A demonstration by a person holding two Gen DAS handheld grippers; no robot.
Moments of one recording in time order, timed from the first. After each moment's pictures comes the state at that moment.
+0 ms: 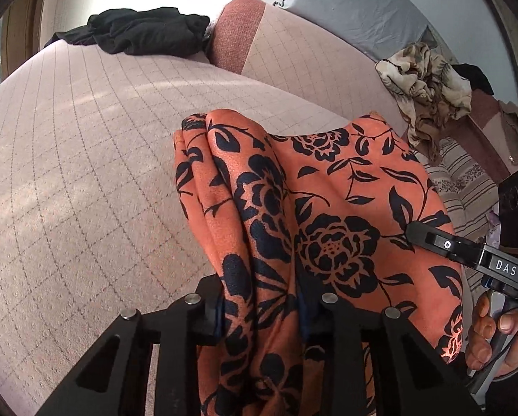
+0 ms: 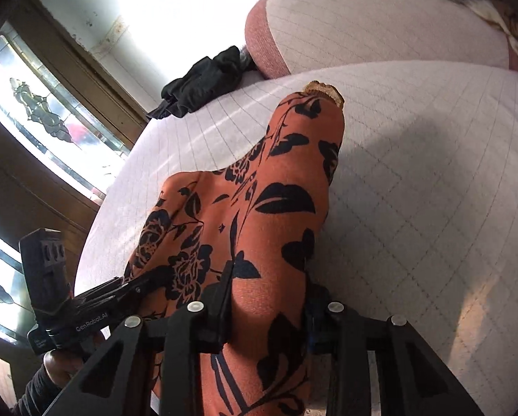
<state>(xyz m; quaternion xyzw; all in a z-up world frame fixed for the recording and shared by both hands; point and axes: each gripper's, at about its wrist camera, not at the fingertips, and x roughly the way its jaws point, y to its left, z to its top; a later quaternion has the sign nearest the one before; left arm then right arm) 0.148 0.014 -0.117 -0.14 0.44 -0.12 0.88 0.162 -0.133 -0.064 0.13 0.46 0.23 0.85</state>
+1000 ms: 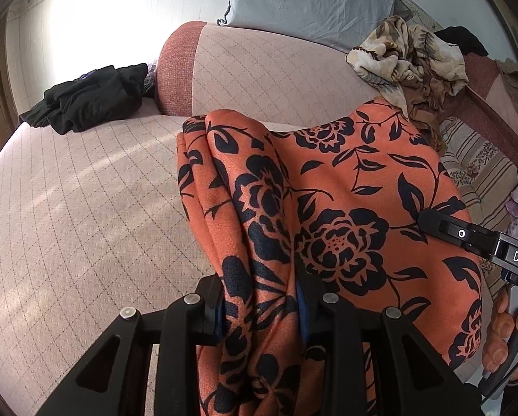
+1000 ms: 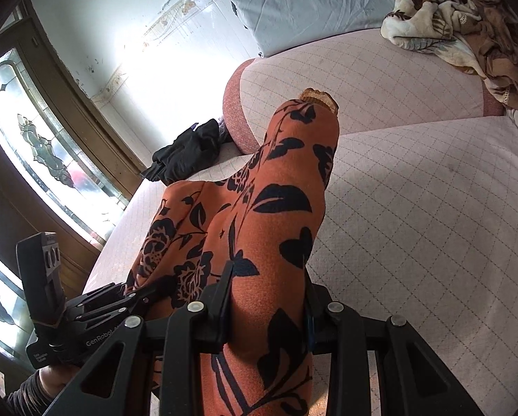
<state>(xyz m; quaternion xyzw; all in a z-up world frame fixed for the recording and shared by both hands) 0.192 -0.059 -0.057 -0.04 0.43 -0.11 0.90 0.179 -0.175 -0.042 0.16 0.40 0.22 0.88</state>
